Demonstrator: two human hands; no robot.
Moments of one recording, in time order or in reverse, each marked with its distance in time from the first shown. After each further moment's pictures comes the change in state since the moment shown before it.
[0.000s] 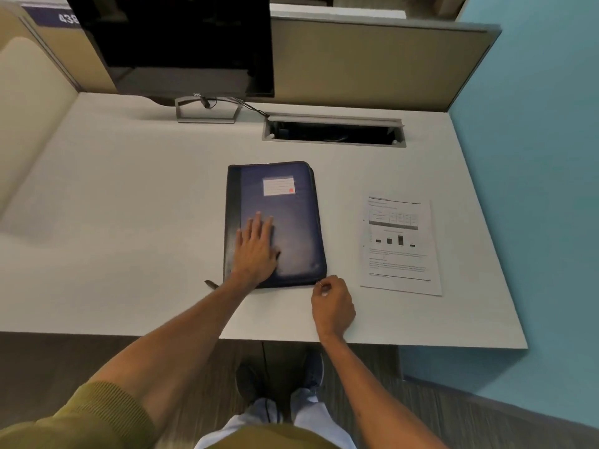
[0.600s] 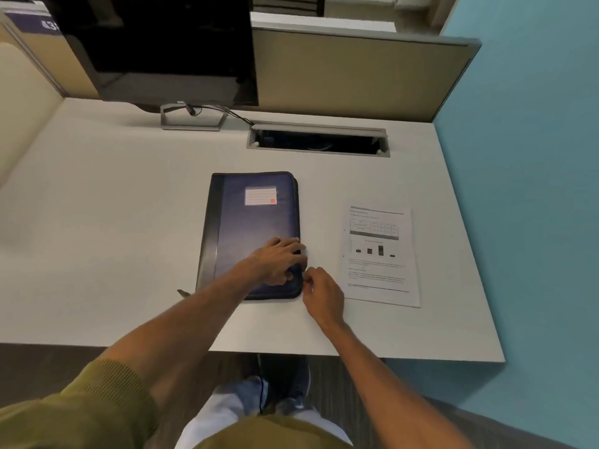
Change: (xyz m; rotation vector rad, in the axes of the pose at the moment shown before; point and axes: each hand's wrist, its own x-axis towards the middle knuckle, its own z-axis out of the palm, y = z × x) left_hand 0.040 0.079 -0.010 0.294 -0.368 0.619; right_hand 0.074 0.019 -0.018 -0.140 -0.283 -0.342
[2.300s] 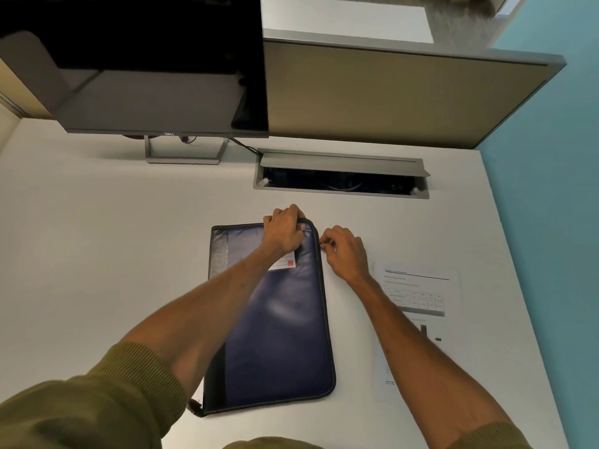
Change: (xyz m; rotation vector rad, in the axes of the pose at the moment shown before) left_hand 0.168 -0.199 -0.065 -0.598 0.385 -0.552; right_hand 0.305 -0.030 -0.006 -0.046 -0.057 -0.171
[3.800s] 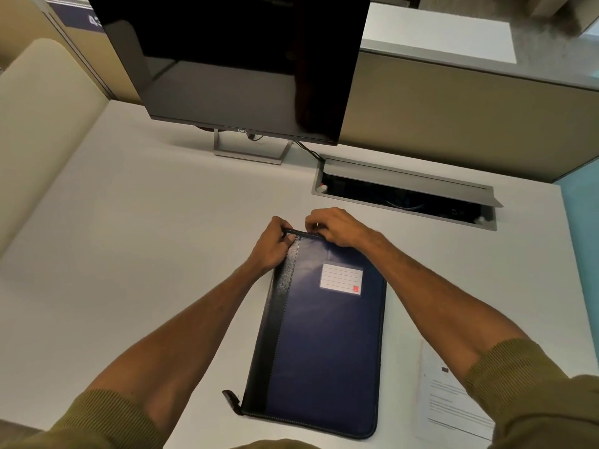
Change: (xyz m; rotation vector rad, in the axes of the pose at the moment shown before) left_hand -0.058 -0.134 -0.055 -0.464 0.078 -0.187; right_hand 0.122 -0.122 0.028 -0.139 -0.570 -0.560
